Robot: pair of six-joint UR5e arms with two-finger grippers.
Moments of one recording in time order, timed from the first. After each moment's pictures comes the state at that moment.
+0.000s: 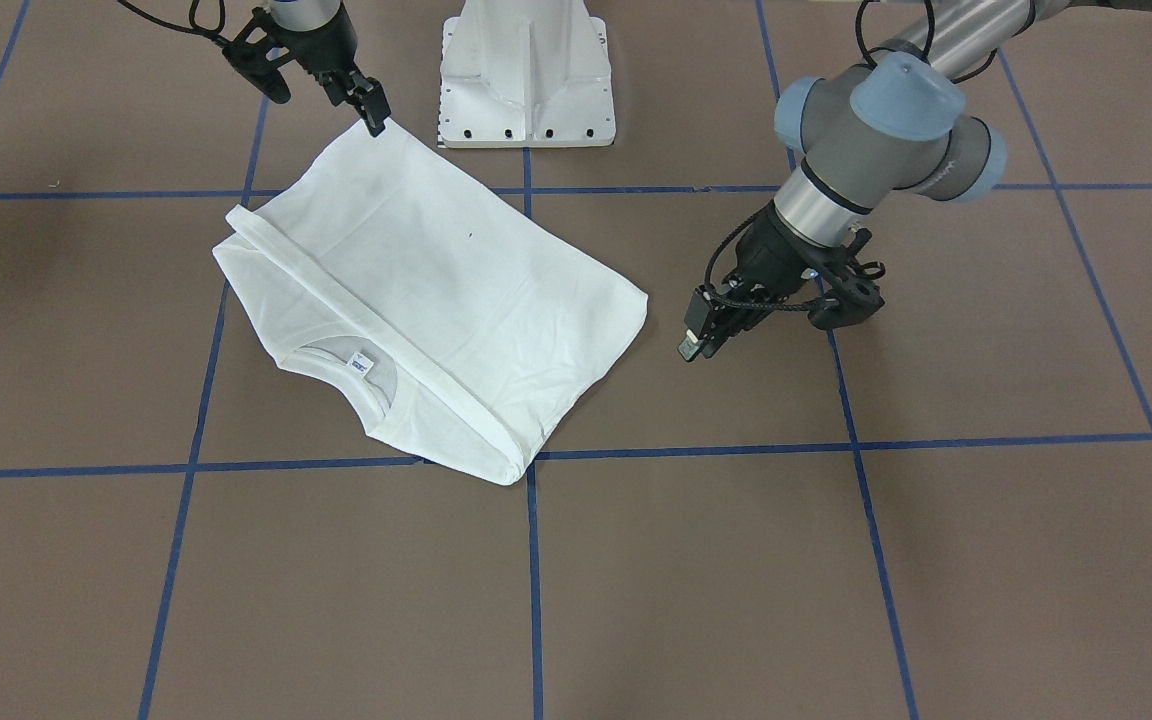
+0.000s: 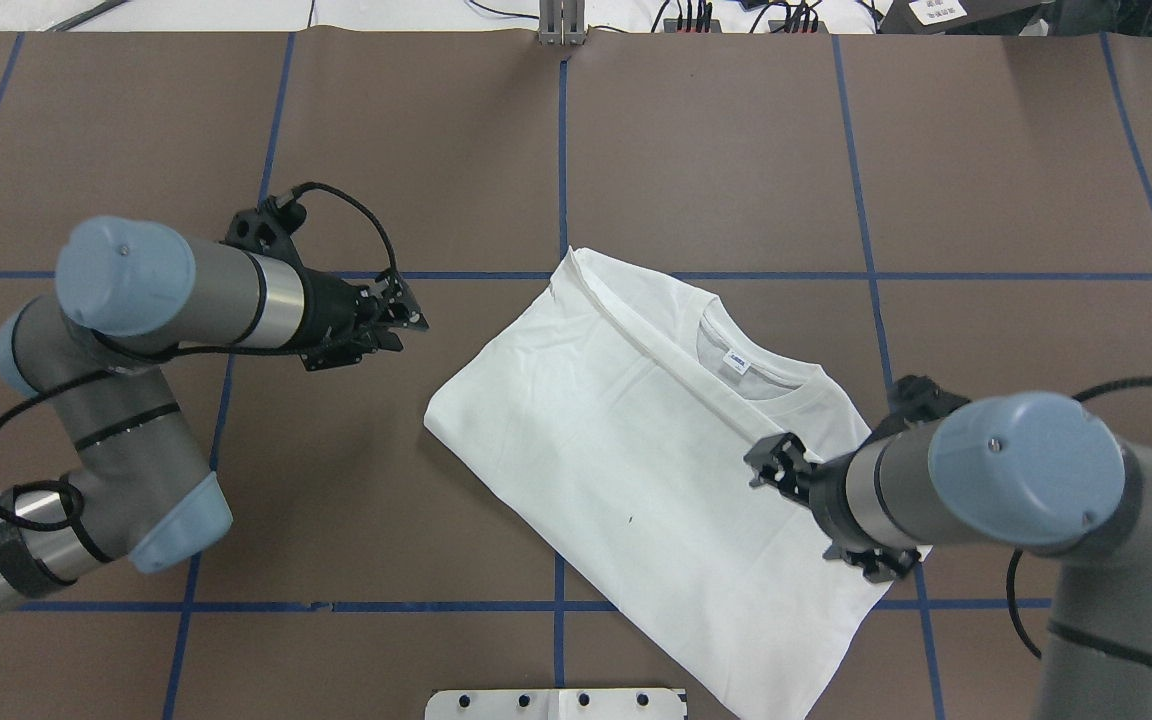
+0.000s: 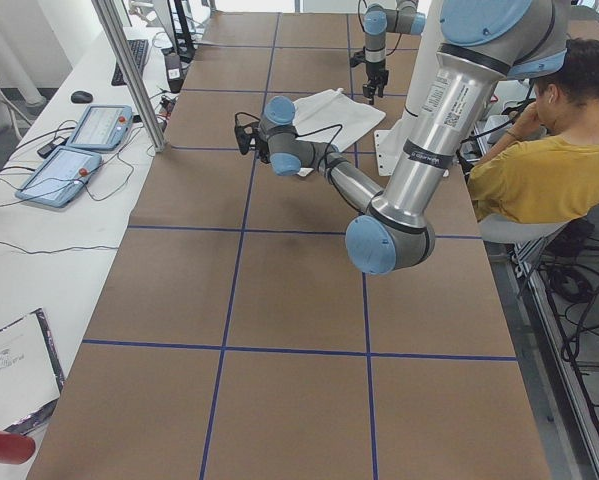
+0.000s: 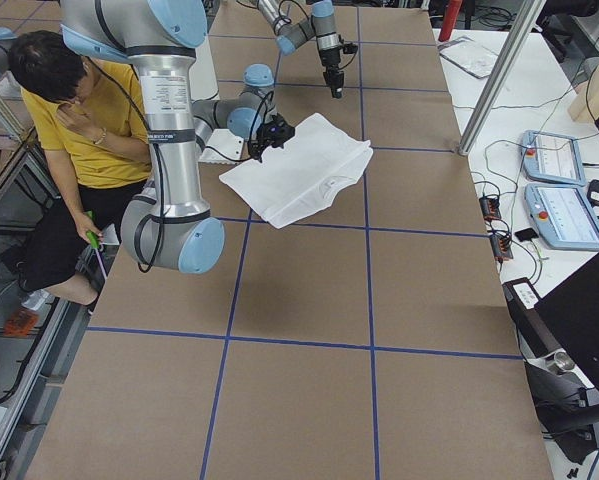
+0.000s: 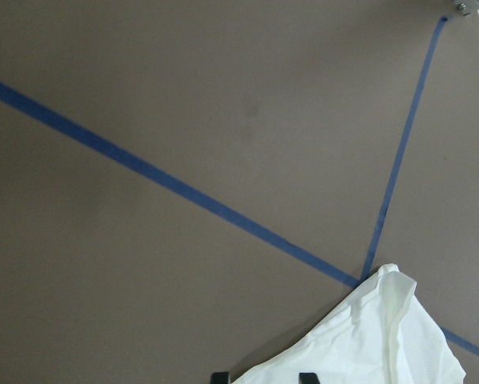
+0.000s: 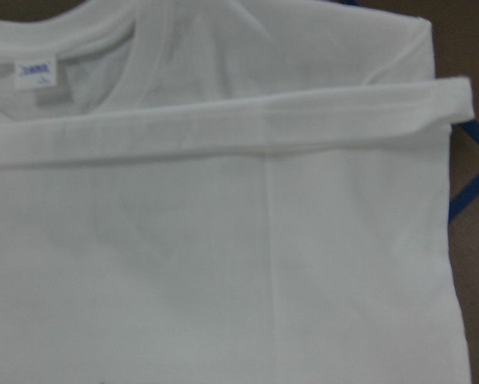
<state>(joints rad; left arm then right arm) -0.59 -1.96 -1.71 -2.26 -1.88 -1.82 0.42 -1.38 2.22 -1.56 1.79 2.10</state>
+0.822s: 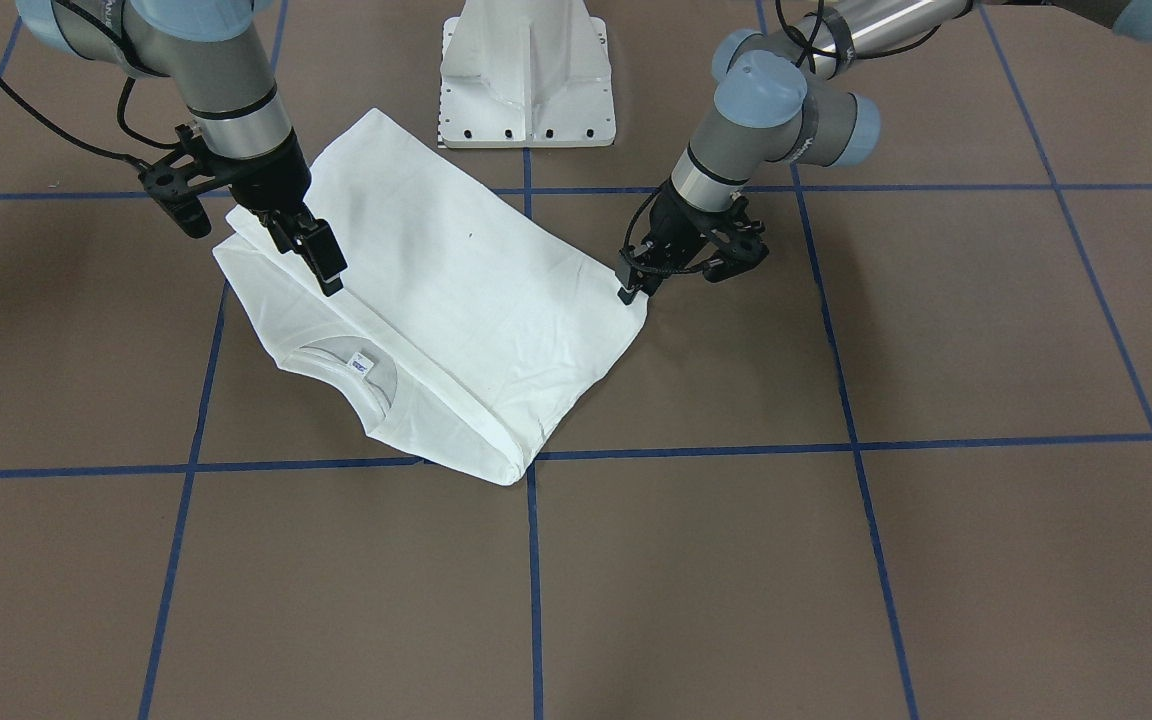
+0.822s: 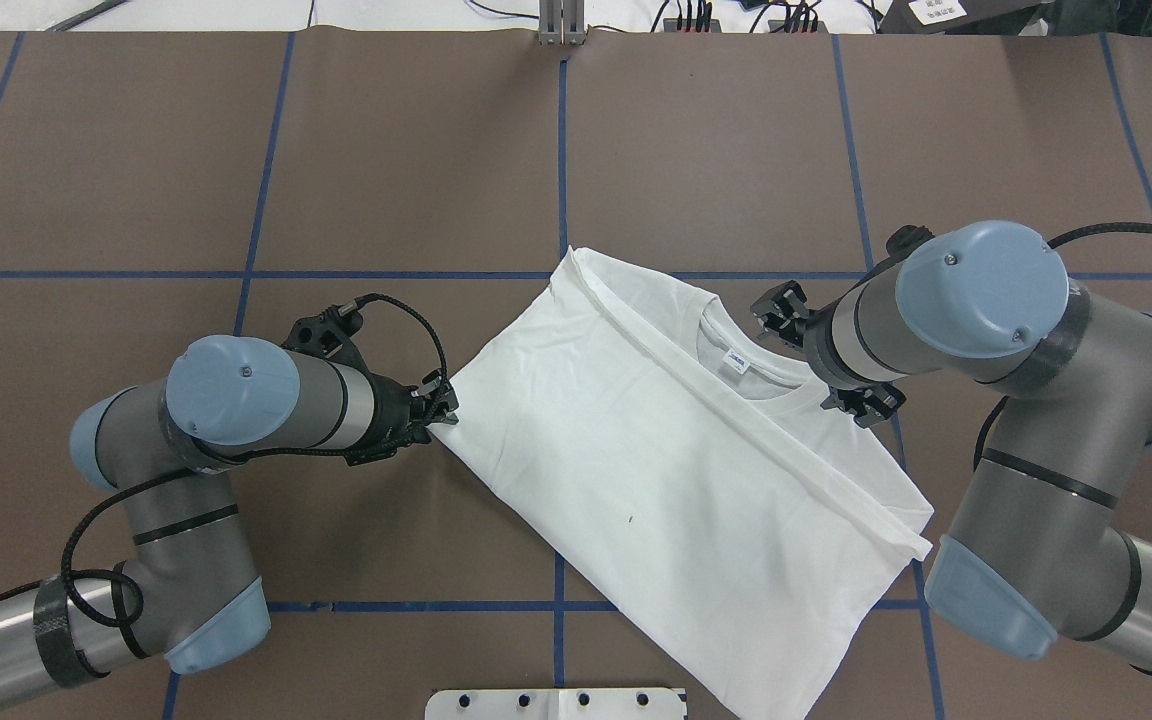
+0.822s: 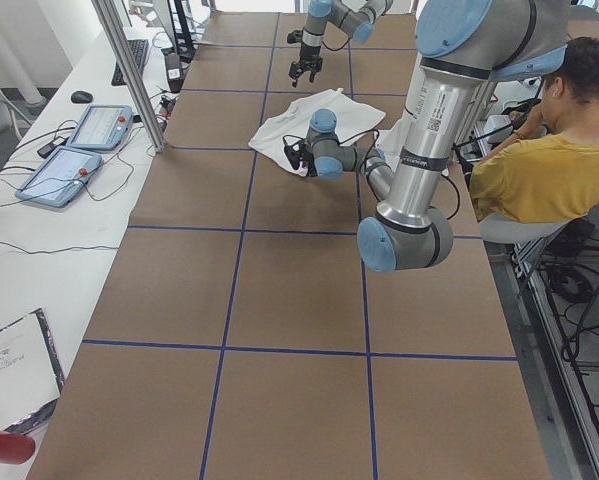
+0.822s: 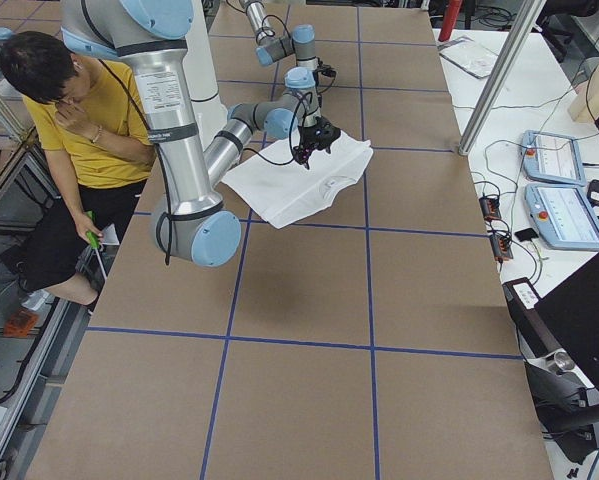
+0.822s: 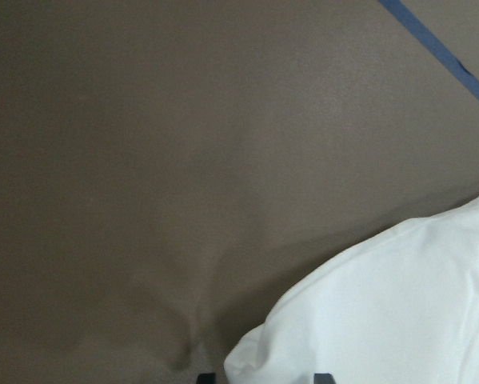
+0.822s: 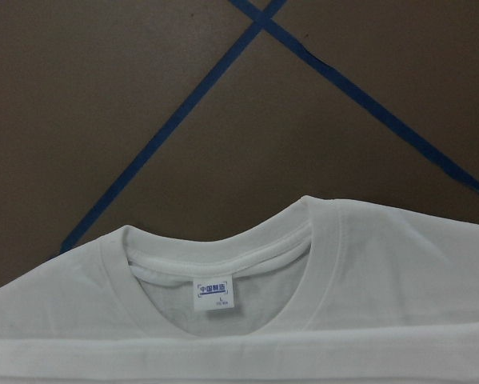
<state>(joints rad) -0.45 -1.97 -1.70 -2.15 -1.79 -1.88 0.59 -1.27 2.05 -1.55 1.79 2.01</state>
